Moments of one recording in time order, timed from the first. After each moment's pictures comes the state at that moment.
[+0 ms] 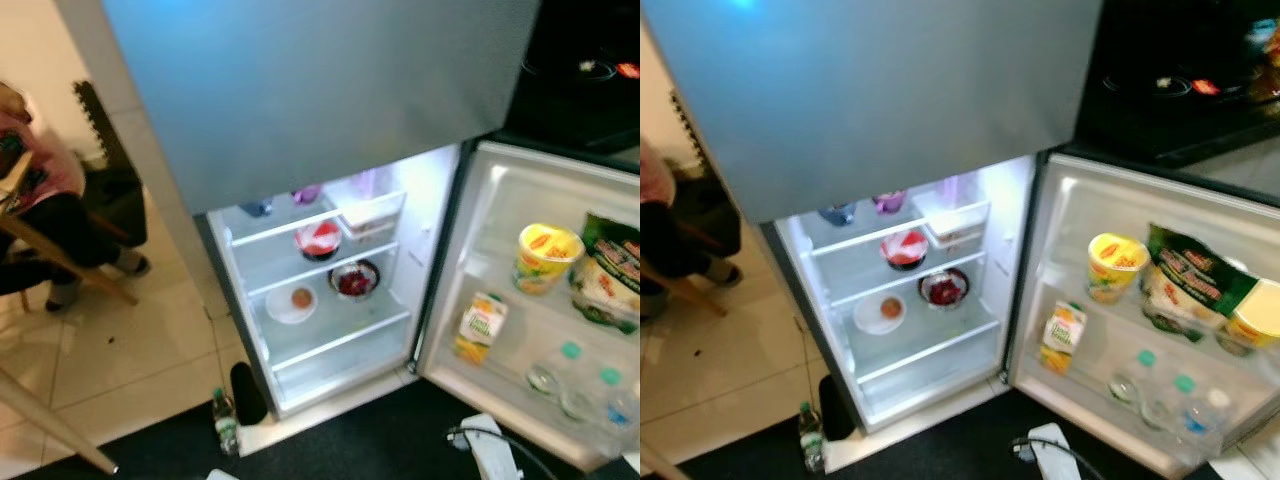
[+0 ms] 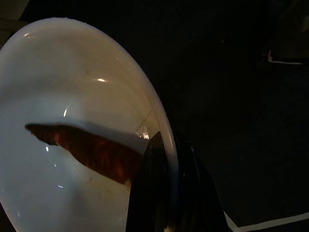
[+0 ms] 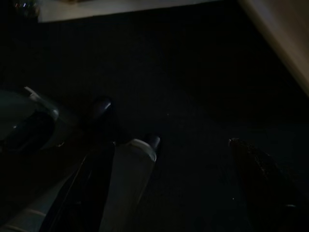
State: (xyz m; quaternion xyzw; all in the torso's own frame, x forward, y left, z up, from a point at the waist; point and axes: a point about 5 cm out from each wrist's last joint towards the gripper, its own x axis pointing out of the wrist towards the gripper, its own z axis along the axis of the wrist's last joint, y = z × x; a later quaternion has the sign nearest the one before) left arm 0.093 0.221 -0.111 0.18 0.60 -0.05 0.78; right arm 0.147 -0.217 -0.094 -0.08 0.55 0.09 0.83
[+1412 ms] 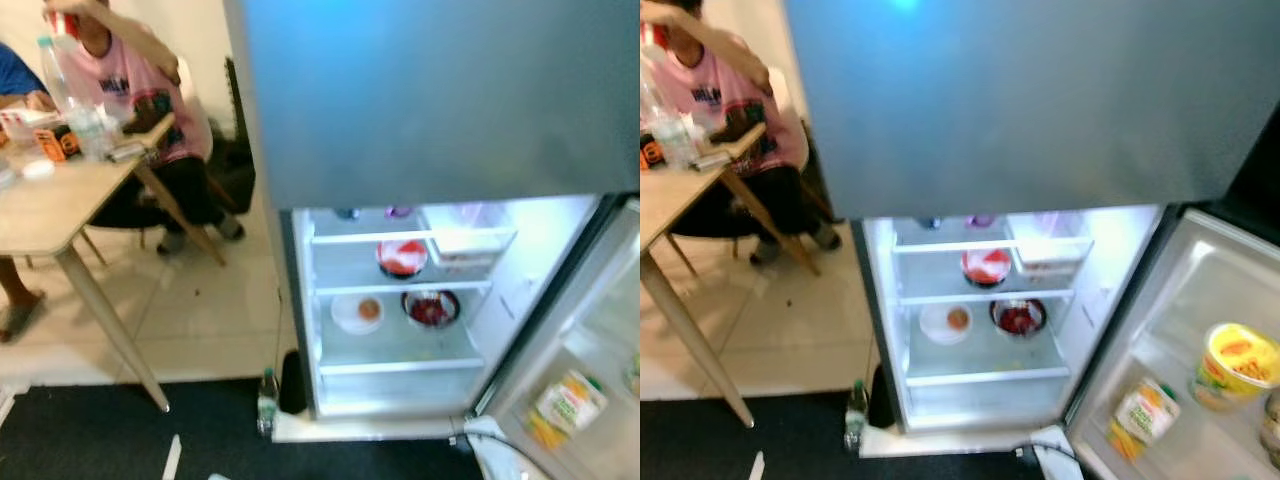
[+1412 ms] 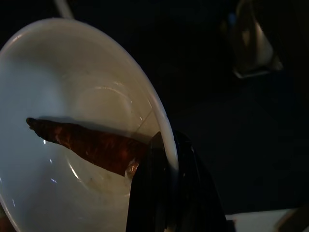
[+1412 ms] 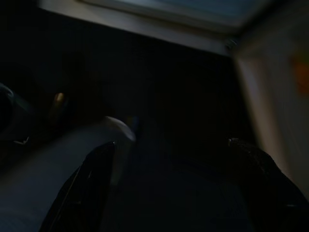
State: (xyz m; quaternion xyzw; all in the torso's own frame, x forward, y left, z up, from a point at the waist) left arm 0.086 0.218 -0.113 0.16 0.61 -0.05 0.78; right arm 0.145 -0.226 -0.094 -0.10 0.55 0.07 0.82
